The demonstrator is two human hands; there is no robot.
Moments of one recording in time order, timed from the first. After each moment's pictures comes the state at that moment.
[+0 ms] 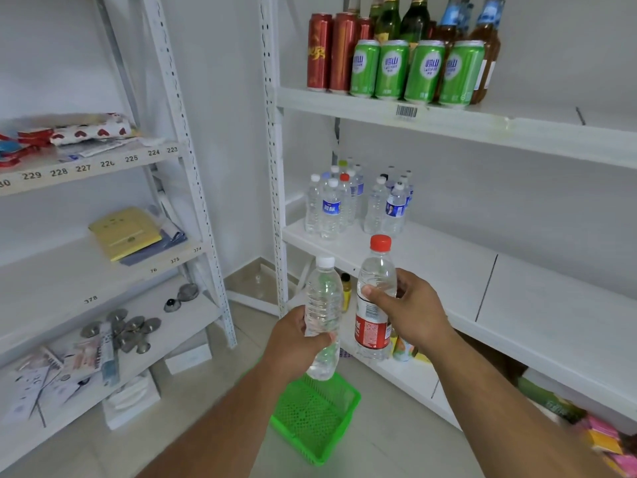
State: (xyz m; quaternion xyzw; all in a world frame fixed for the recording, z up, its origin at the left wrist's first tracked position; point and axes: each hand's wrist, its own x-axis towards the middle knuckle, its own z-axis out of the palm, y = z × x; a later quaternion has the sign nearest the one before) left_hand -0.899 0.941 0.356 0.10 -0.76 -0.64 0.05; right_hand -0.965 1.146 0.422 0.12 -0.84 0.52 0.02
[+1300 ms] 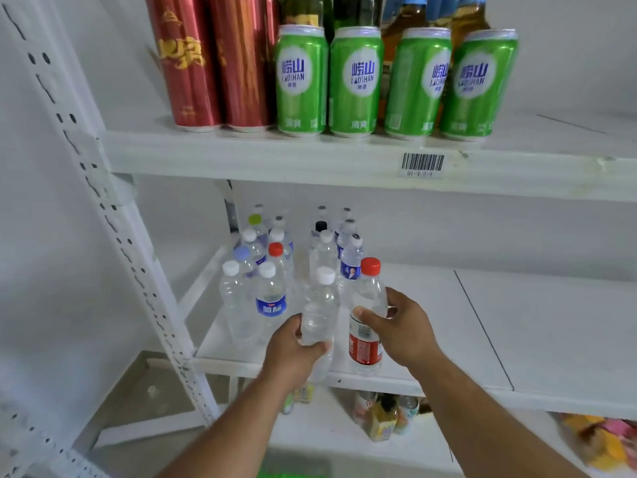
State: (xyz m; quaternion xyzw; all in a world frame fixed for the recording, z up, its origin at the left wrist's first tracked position) left_hand -1.325 0.871 0.342 -0.06 -0.81 -0.57 -0.09; right_hand -1.264 1.064 0.406 -0.16 -0.83 0.52 0.14
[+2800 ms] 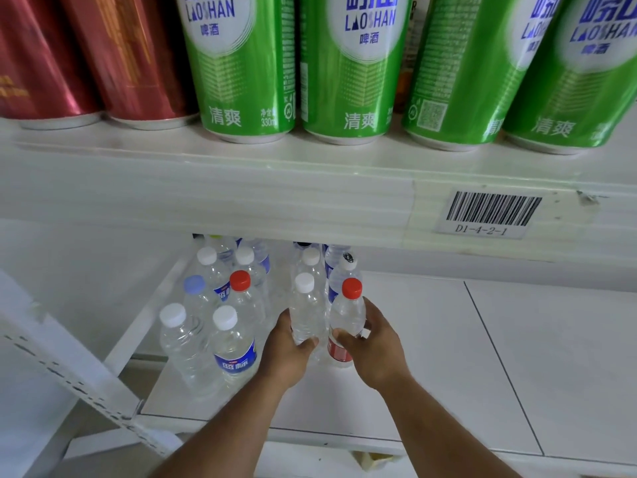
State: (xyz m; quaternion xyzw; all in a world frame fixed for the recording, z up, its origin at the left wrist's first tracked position) left_hand -1.464 0.944 0.292 -0.06 -0.82 -0.56 -0.12; right_hand -1.390 1.095 0.335 -0.20 -0.82 0.53 0.10
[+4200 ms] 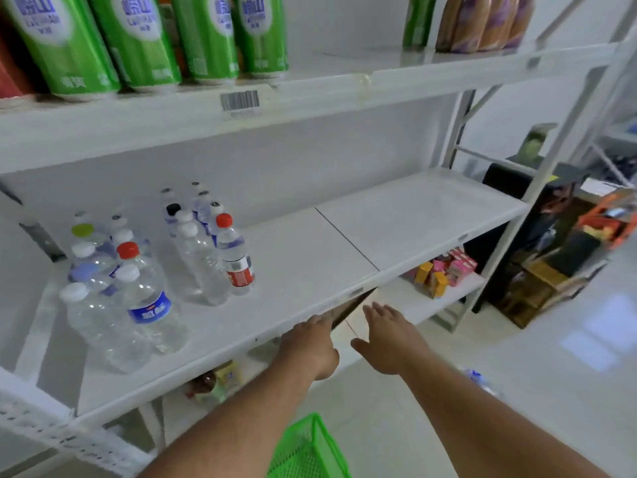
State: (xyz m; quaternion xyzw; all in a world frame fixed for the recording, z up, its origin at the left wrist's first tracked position) left_hand -1.219 0.967 0.323 -0.47 -0.86 -0.05 -0.19; right_hand -1.088 1.074 0.321 -0.37 -0.92 0.14 -0.02
